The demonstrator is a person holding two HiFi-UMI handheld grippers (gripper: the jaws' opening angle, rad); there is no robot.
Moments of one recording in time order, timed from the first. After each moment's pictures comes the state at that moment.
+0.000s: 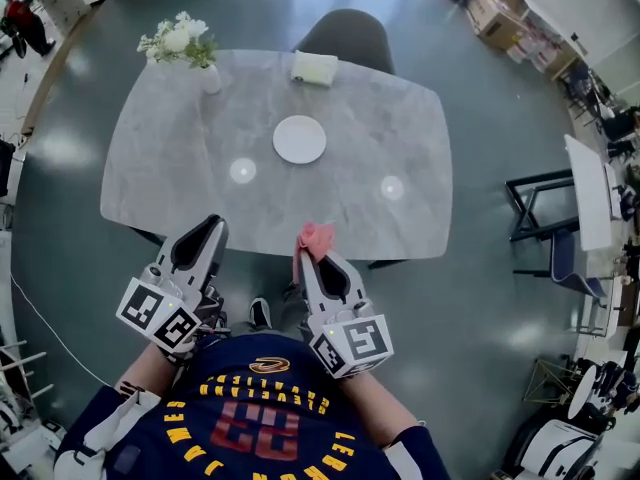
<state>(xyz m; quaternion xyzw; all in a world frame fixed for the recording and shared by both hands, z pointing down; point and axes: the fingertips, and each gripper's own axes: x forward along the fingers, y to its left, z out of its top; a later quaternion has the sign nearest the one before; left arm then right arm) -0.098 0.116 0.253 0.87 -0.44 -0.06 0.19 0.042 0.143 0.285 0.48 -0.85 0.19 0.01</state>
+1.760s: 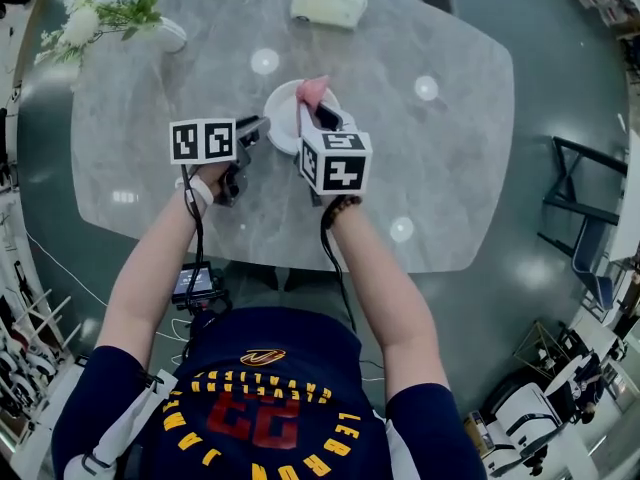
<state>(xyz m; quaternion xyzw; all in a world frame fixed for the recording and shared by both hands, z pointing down) -0.067 -0.164 0.609 0.71 -0.39 0.19 0.55 0.023 -0.198 0.557 0.45 -0.79 0.34 0.23</state>
